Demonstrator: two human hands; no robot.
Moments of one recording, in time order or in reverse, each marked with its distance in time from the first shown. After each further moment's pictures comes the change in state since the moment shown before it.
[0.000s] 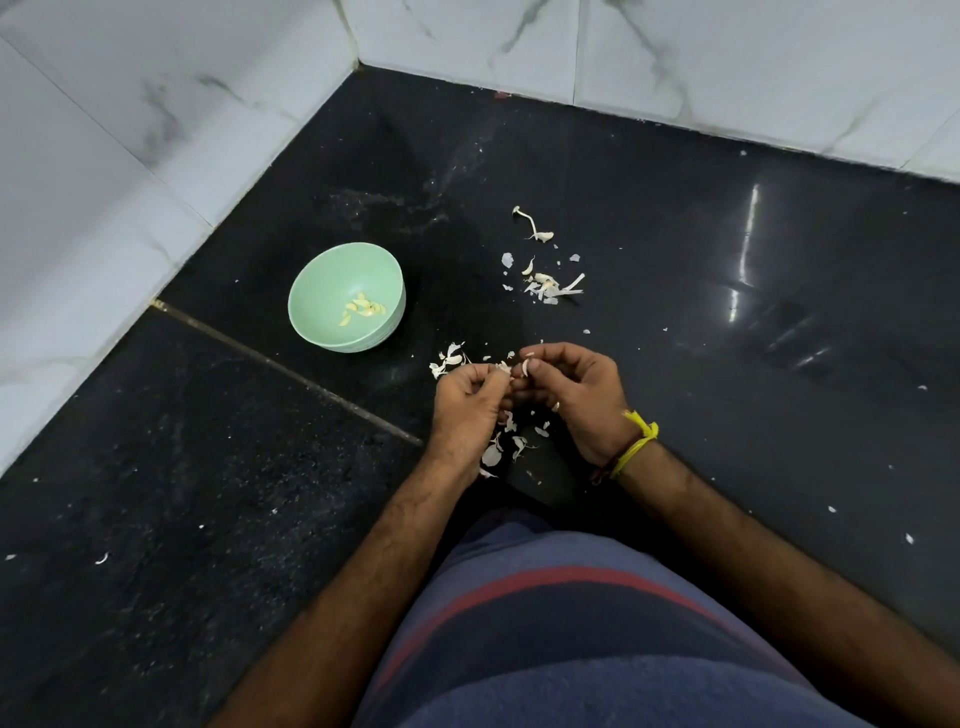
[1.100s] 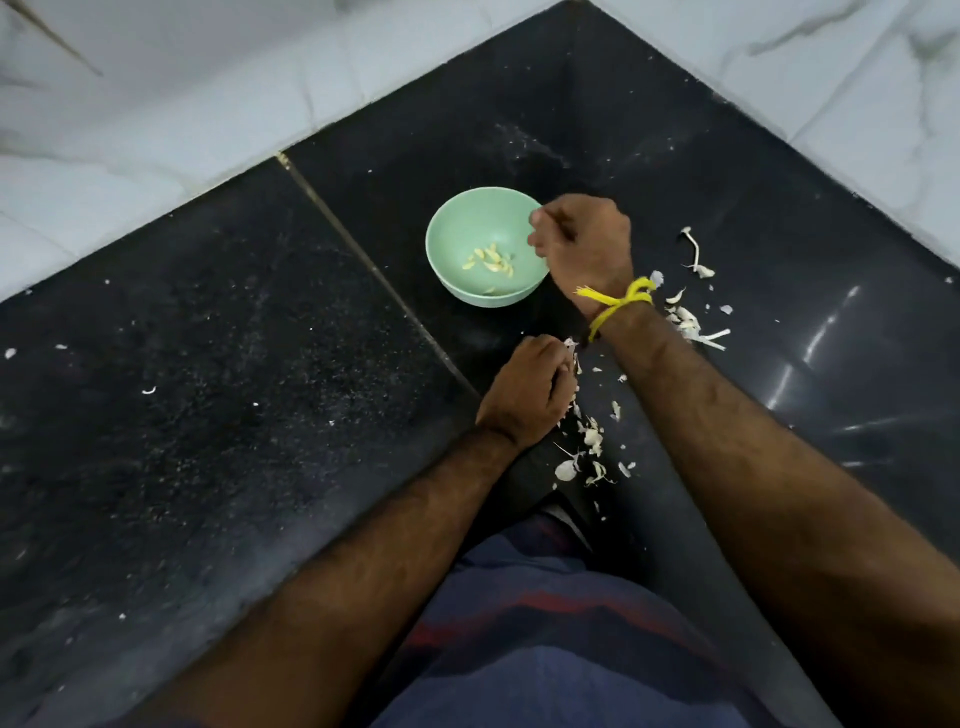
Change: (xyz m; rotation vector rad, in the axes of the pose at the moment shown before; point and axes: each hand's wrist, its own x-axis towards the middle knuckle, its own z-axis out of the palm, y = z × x) left_hand 0.060 -0.051 -0.050 0.565 0.131 0.588; right_hand 0.133 -0.041 0.164 -0.974 -0.197 -0.434
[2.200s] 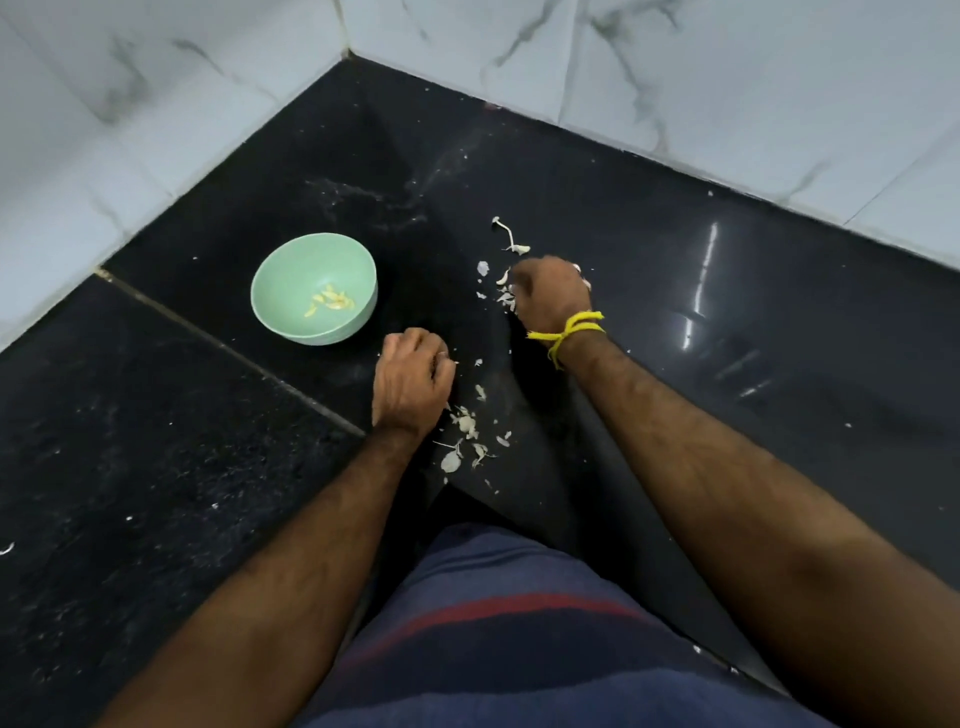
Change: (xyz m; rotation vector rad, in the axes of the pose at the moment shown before) left_hand 0.019 0.013 0.018 0.314 -0.033 0.031; right_hand -0.063 0.115 -0.106 -0.493 0.048 0.259
